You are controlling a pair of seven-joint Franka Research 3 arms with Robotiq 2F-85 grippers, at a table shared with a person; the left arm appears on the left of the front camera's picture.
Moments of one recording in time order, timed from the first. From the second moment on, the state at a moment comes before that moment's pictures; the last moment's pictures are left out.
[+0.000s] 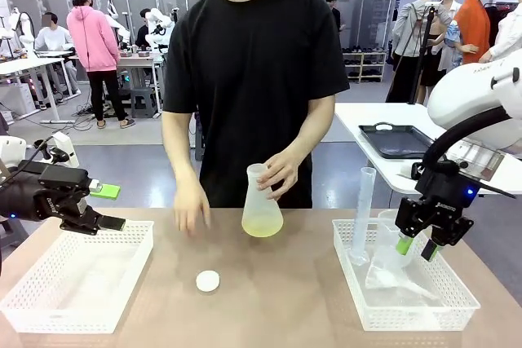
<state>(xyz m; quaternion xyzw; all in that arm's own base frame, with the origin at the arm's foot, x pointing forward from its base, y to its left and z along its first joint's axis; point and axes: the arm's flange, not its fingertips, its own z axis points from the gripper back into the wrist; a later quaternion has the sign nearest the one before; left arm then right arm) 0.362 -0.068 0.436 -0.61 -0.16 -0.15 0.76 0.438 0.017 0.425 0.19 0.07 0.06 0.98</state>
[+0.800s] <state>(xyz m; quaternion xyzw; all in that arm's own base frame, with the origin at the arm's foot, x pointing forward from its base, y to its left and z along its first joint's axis) 0.362 -0.068 0.436 -0.61 -0.16 -0.15 0.76 0.438 0.017 0.426 0.19 0.07 0.06 0.98</state>
